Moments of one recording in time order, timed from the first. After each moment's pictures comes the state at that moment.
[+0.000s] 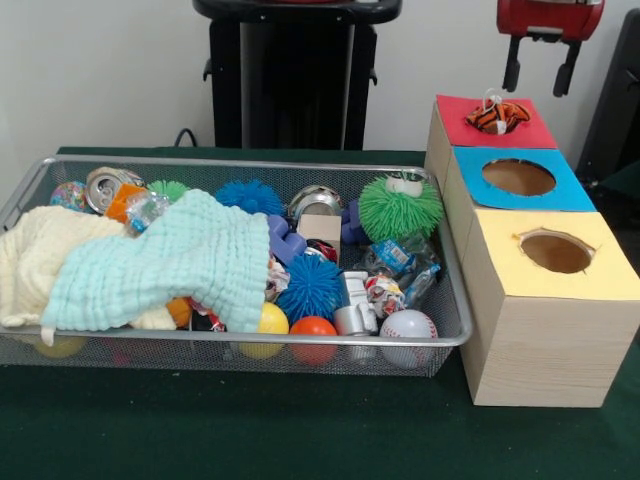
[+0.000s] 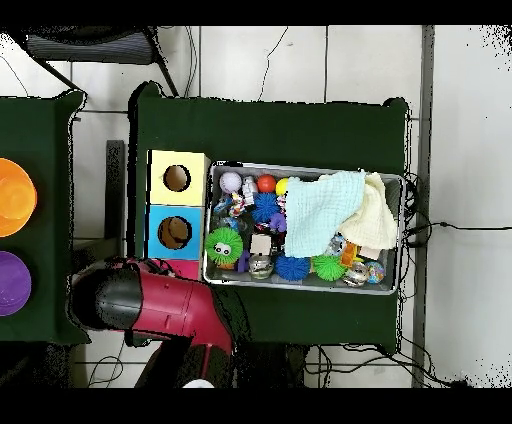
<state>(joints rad) 0.29 -0.82 -0.23 1.92 0.39 0.56 1.79</state>
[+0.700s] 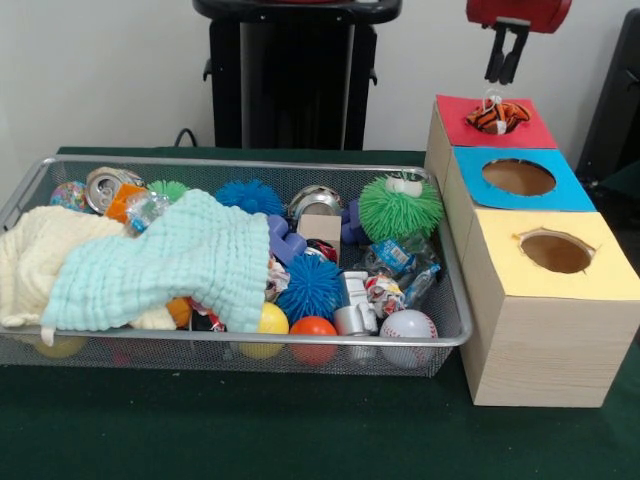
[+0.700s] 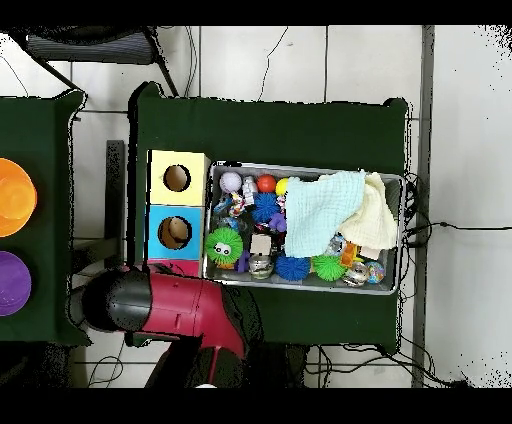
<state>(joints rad) 0.28 -0.82 -0.28 1.89 0.28 0.66 1.79</state>
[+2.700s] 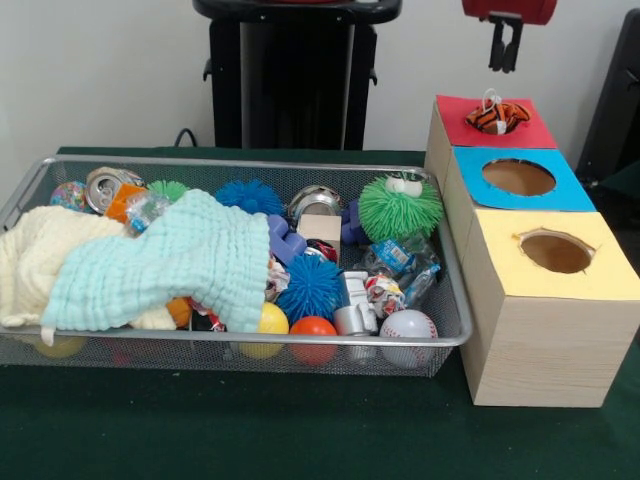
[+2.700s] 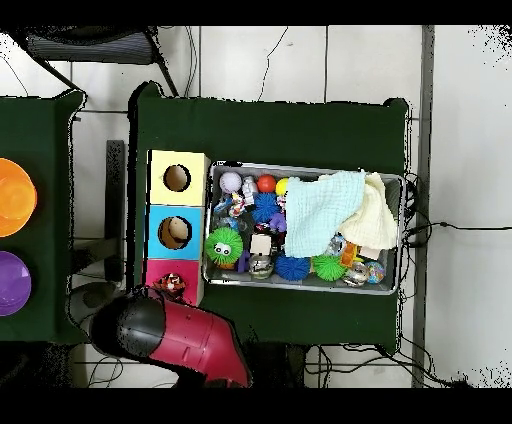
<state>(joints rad) 0.25 -0.89 -0.21 2.11 0.47 0.53 1.79</state>
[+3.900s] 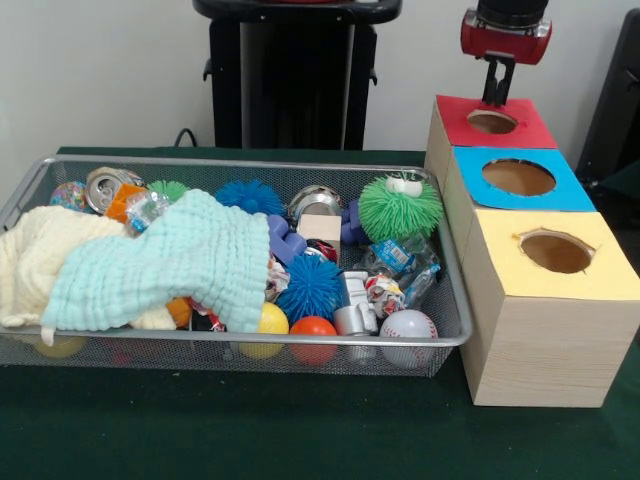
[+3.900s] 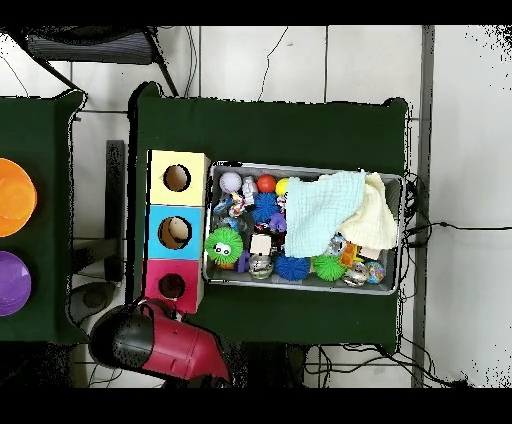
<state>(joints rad) 0.28 -0.80 -0.14 2.21 0.51 0.32 1.79</state>
